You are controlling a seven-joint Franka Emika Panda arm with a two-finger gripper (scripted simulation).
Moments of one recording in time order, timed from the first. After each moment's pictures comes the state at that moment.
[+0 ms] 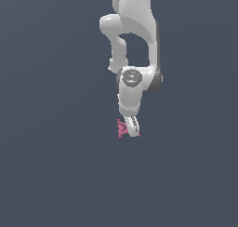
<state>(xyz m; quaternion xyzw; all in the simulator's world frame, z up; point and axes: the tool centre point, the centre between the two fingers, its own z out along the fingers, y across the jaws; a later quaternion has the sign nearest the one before) -0.022 0.043 0.076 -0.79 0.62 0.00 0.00</state>
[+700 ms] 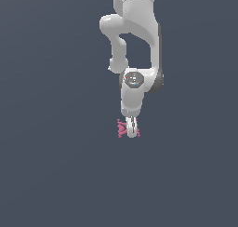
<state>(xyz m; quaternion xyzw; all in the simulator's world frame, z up) -0.026 0.051 0.065 -0.73 0.68 0.00 0.00</state>
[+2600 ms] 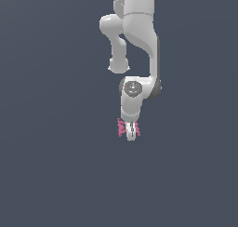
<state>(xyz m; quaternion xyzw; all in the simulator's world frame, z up) -0.028 0.052 0.023 -0.73 0.69 0.00 0.00</state>
